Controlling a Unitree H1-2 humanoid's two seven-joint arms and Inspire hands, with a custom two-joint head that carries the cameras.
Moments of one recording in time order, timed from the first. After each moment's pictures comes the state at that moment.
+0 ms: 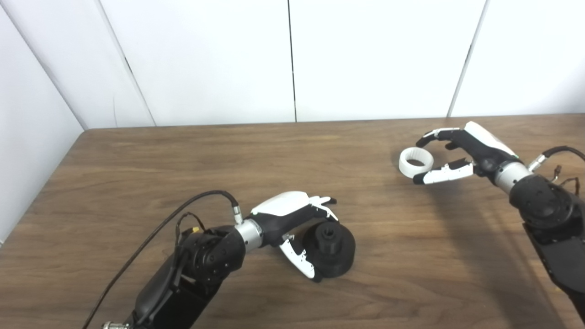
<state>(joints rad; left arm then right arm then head) -0.37 0.34 -0.47 -0.16 0.57 0.22 -0.60 -0.51 -0.50 0.16 0.09 -0.43 0.27 0.33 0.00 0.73</state>
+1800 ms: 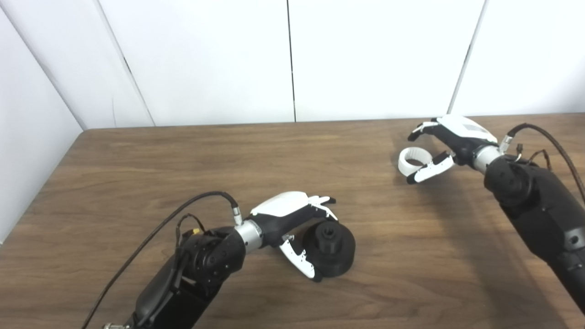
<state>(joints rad) -0.36 0.33 -0.47 -0.16 0.57 0.22 -0.59 -0.66 -0.51 0.35 0.32 -0.65 0.18 0.31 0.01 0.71</state>
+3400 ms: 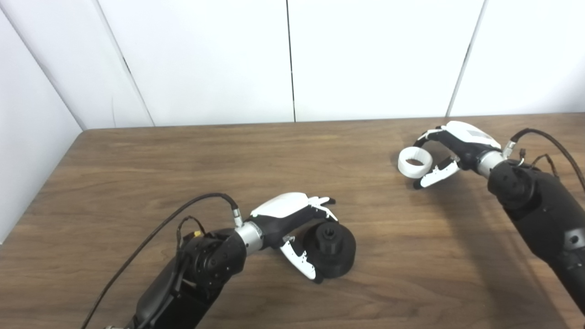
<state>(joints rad) -0.35 0.33 -0.47 -0.18 0.58 0.25 -0.59 -0.66 -0.50 0.32 0.41 -0.64 0.13 0.29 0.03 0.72</state>
